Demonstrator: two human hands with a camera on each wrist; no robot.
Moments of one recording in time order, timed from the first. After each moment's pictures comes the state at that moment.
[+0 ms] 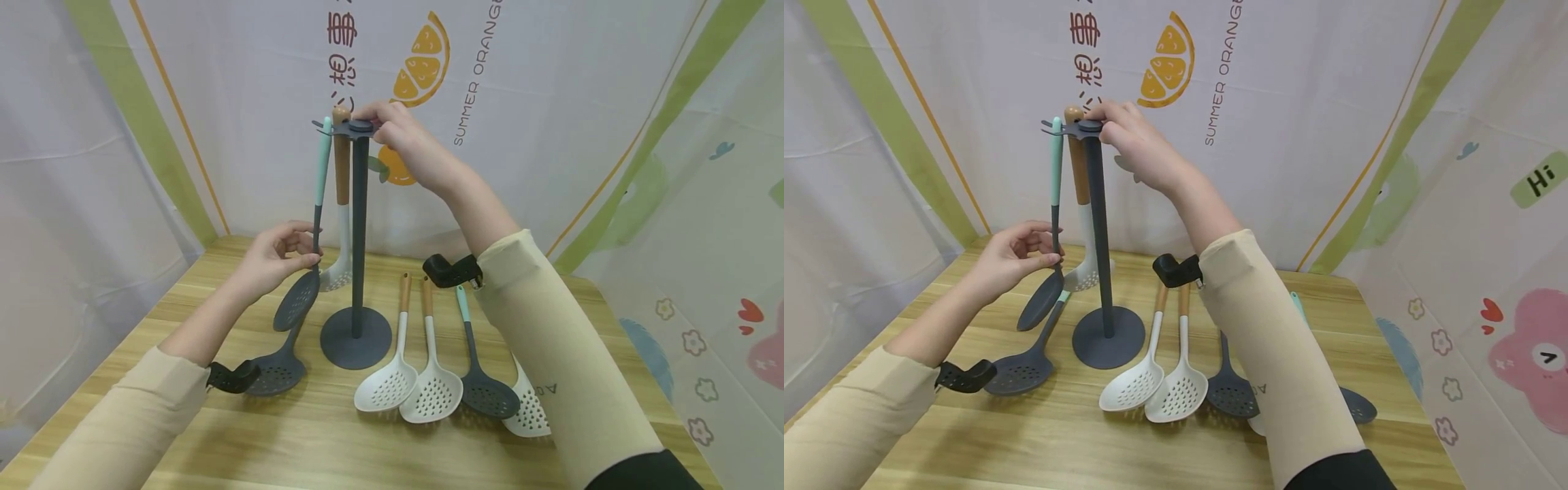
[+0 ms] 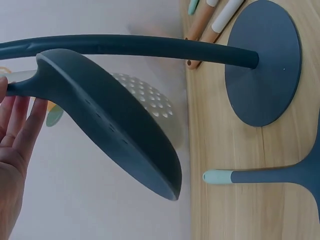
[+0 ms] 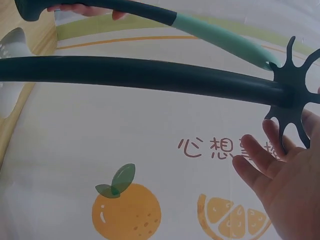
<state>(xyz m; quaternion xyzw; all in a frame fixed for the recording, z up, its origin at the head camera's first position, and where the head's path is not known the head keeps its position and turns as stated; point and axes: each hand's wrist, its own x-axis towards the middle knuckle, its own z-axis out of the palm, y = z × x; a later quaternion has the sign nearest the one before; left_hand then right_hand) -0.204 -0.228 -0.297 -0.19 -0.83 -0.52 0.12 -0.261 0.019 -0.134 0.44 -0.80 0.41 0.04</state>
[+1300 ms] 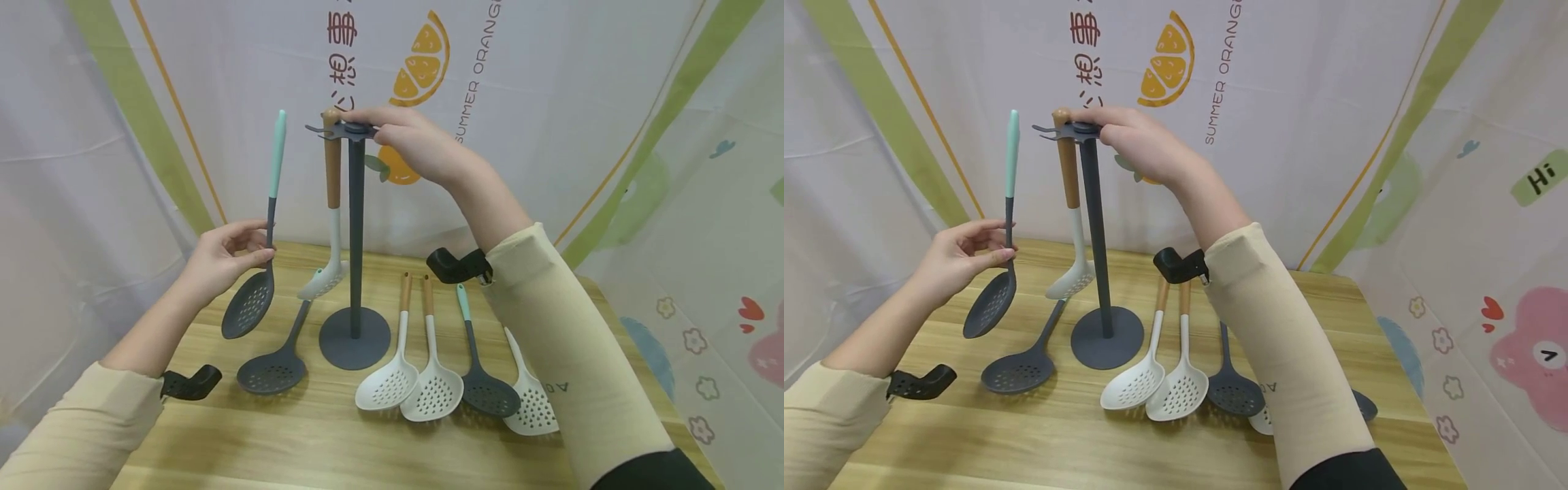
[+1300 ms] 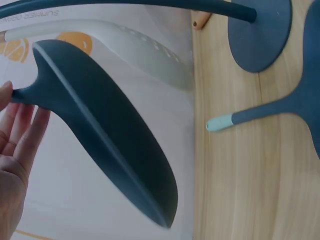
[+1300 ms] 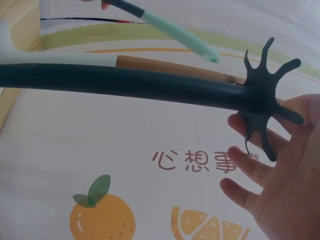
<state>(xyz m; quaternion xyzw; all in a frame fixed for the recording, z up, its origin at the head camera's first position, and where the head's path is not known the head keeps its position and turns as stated) -0.177 -0.276 -0.291 -0.14 -0.84 -0.49 0.17 -0.246 0.022 -0.117 0.43 -0.83 0.35 0.00</state>
